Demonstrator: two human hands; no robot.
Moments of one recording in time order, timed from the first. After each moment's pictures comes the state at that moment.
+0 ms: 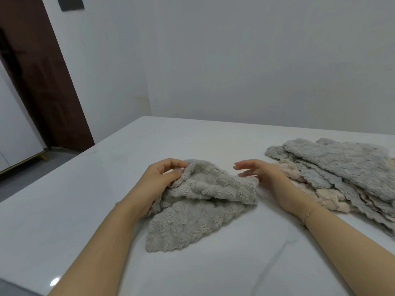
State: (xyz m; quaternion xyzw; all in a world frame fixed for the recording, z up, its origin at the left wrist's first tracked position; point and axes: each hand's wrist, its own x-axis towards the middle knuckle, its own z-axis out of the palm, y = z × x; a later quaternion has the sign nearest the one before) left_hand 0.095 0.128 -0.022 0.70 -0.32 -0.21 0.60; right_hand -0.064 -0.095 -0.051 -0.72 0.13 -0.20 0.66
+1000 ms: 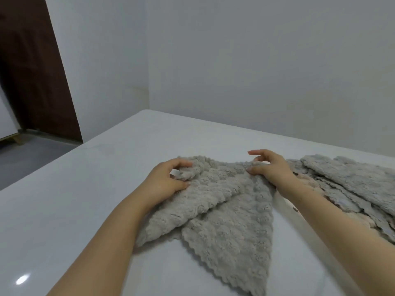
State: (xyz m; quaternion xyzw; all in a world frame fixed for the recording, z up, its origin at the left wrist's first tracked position) left_hand 0.170 0.136 -0.037 0.75 -0.38 -0.19 0.50; right_hand 0.019 -0.107 -0.029 -0.80 0.30 -0.27 0.44
